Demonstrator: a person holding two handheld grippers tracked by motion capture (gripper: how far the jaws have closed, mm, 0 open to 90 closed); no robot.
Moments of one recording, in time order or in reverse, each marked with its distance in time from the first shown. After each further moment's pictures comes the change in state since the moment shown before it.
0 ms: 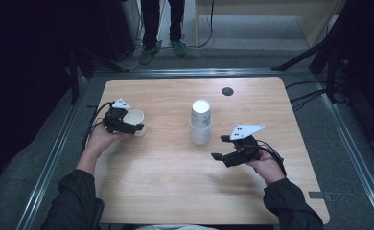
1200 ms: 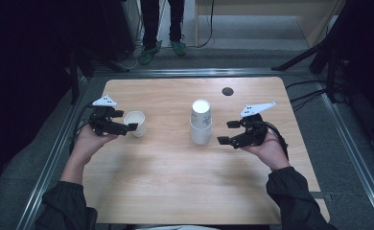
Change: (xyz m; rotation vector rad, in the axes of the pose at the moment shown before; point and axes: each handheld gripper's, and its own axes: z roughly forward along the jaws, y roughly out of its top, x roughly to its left) left arm -0.026 0.008 -0.069 -0.090 -0.082 -0.063; right arm -0.042 0.032 -0.021 -0.009 0.085 0.145
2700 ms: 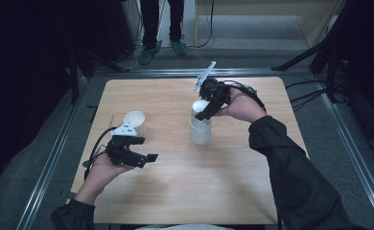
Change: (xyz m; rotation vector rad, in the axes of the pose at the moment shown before) left arm -0.095 -0.026 0.003 0.026 -0.148 0.036; right arm 0.010 0.140 0.062 0.440 -0.066 -0.369
